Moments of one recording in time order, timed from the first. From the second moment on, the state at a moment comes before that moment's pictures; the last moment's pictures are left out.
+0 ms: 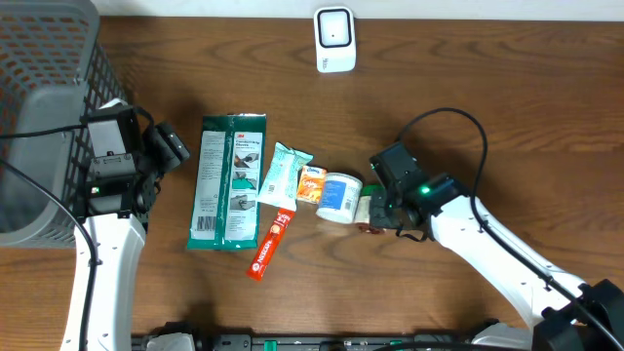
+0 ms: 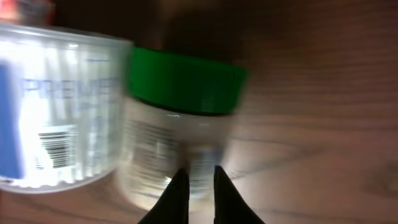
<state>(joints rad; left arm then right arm) 0.14 1.23 0.97 -0.58 -0.09 -0.41 0.54 1.48 0.93 -0.79 0.03 0.65</state>
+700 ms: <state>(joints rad) 0.14 1.23 0.97 -0.58 -0.09 -0.41 0.55 1.47 1.04 -0.75 -0.09 0.64</state>
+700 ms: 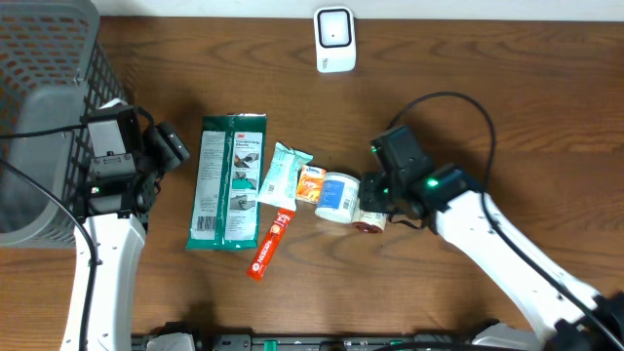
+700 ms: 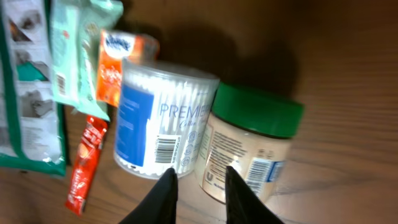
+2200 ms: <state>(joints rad) 0.14 1.23 0.97 -0.58 -0.09 -0.41 0.57 1.39 1.07 -1.10 -0.01 0.13</state>
